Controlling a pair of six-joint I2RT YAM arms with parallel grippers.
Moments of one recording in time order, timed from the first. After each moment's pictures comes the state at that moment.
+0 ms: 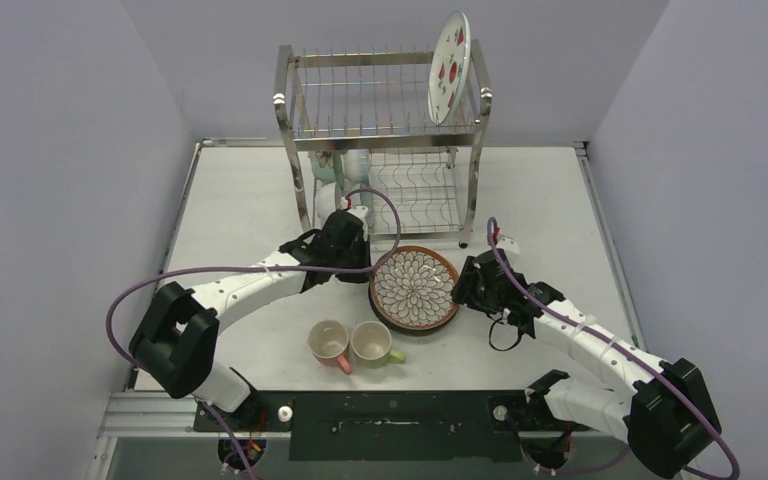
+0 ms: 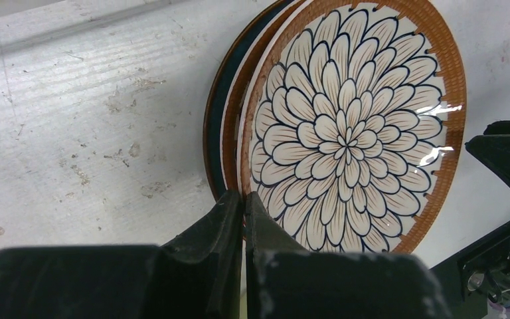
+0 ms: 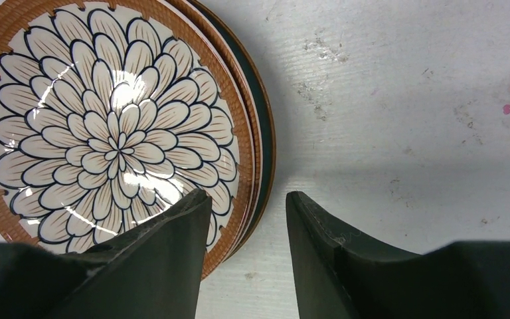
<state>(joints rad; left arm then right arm) -0.70 1.52 0.98 -0.31 0.03 -0.54 0.56 1.07 0.59 -0.40 0.15 0.75</state>
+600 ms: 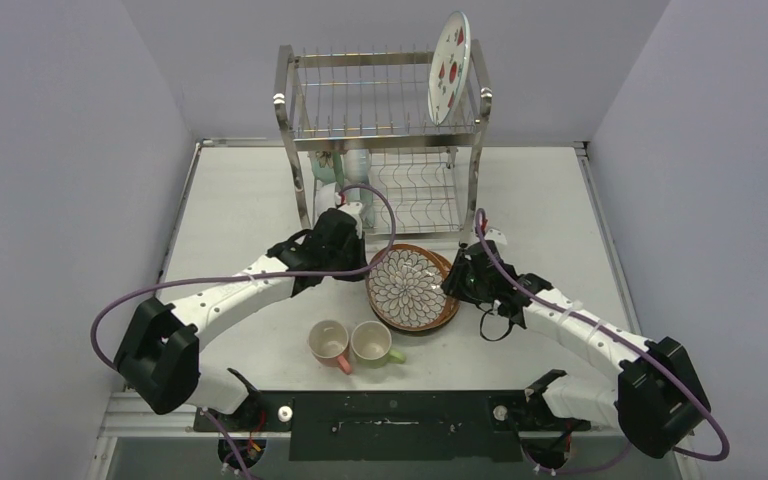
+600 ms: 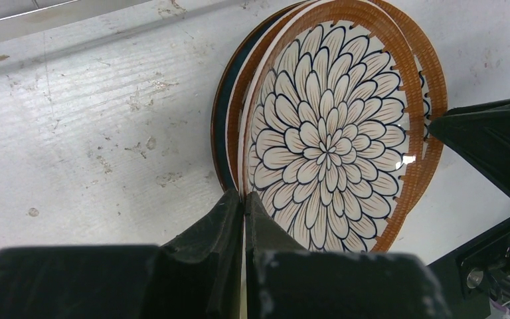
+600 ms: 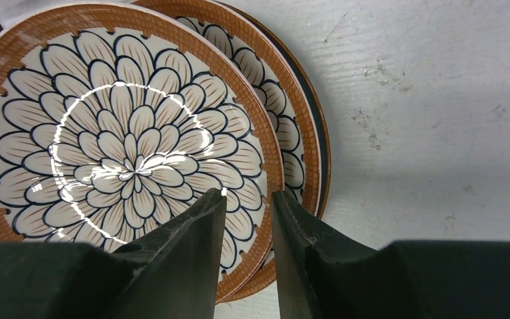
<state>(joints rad) -0.71 1.42 0.98 -0.36 -0.02 -0.52 0.58 1.16 0.64 -0.31 0.10 0.75</state>
